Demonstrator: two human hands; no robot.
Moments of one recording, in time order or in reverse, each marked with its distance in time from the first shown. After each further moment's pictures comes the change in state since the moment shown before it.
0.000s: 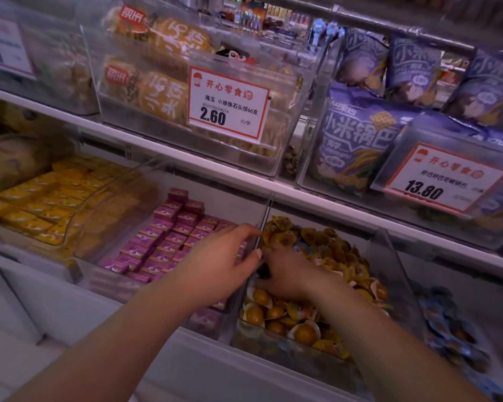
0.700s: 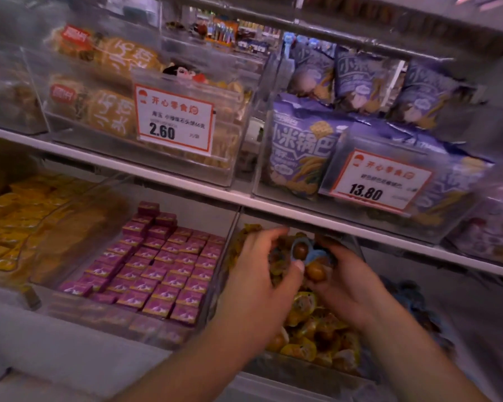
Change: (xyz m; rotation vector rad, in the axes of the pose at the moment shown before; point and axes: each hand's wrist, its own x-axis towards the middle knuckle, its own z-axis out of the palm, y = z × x) left_hand 0.000 0.094 0.053 -0.511 0.236 -0.035; right_hand -0.105 0.041 -0.046 2.160 0.323 0.264
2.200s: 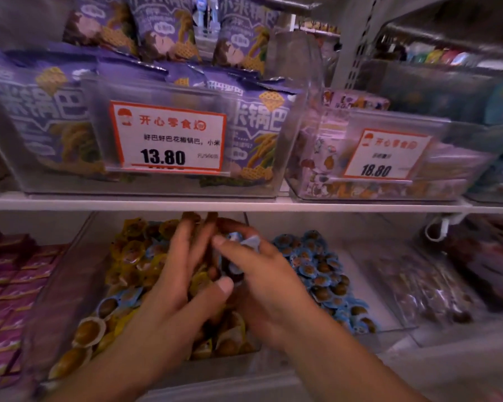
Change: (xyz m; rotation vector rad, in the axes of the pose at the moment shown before) left_hand -0.003 0.007 0.075 -0.161 -0.372 0.137; right_hand -0.048 -0.007 -0.056 -0.041 0.021 -0.234
